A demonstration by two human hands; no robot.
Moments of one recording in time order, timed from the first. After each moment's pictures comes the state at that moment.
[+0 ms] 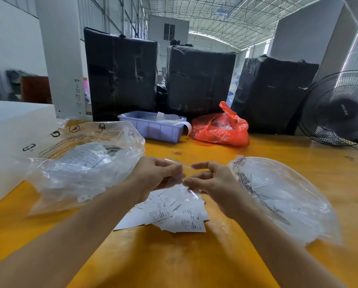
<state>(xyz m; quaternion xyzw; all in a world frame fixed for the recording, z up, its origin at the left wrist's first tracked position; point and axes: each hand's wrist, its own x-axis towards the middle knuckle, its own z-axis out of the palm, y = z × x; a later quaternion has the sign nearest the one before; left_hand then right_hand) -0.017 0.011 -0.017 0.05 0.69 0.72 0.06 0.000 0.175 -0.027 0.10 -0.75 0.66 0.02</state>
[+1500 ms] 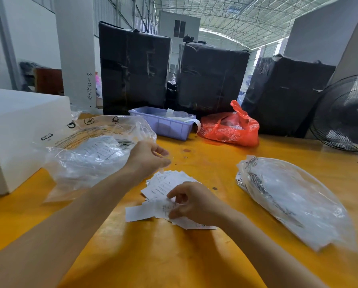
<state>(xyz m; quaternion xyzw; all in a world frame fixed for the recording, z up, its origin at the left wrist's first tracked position) -0.041 -0.024 -0.023 0.02 0.84 0.53 -0.12 -0.008 0.132 -0.054 0.26 -0.94 0.22 0.01</state>
